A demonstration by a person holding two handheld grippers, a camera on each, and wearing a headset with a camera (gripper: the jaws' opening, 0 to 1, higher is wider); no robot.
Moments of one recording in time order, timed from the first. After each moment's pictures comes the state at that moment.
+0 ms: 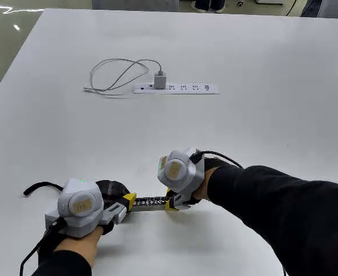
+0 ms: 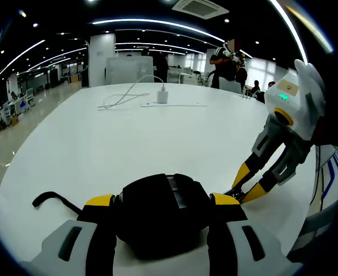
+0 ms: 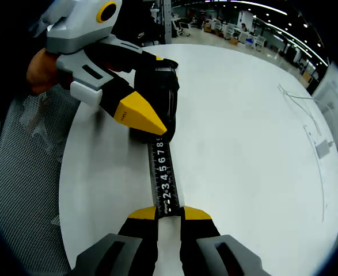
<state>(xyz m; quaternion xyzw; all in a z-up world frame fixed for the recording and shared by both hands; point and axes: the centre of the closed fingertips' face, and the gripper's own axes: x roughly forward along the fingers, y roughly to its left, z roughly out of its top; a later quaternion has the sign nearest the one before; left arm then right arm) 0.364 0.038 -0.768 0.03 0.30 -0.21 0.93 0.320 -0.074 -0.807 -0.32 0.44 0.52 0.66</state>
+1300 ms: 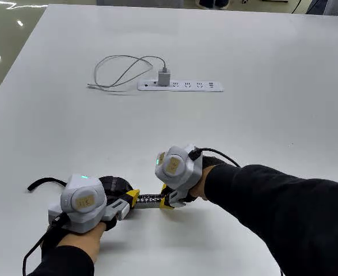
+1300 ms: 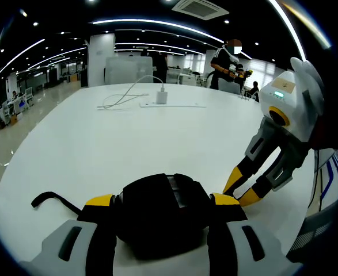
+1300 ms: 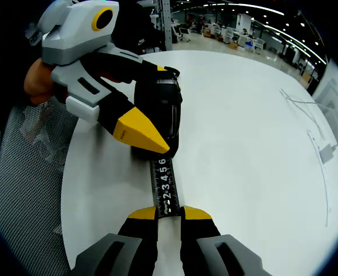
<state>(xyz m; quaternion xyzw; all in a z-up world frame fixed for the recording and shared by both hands) 0.365 0.039 -0.767 0.02 0.30 -0.22 0.93 0.322 -0.053 -0.808 -0.30 0.43 0.53 0.66</state>
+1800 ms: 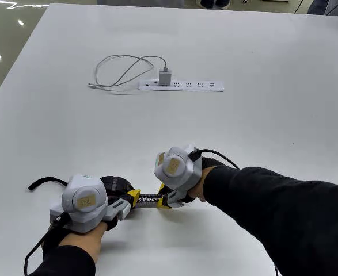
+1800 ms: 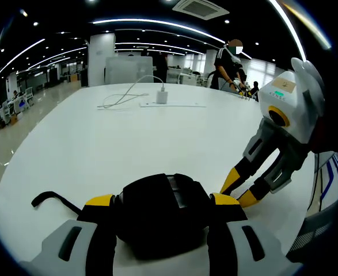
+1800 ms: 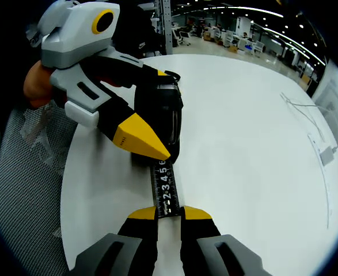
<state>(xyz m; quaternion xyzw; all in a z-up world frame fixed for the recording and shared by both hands) 0.365 0.039 -0.768 0.02 0.30 -0.21 0.93 0.324 -0.046 -0.807 -0.29 0.42 0.54 0.67</state>
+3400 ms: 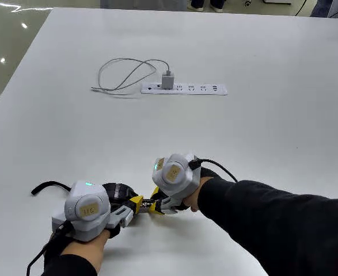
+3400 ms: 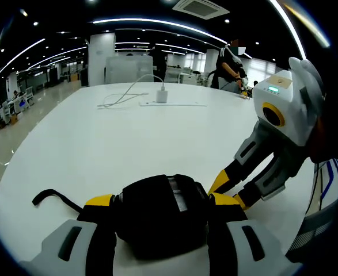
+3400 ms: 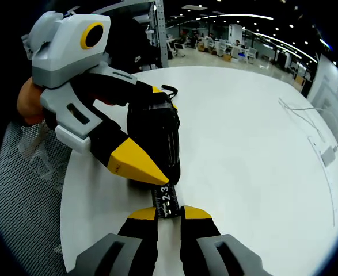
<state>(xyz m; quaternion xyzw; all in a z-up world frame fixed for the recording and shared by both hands) 0.362 0.039 -0.768 0.02 0.30 -0.21 0.93 0.326 -0.021 -0.805 -0.25 0.39 0.54 0.70</state>
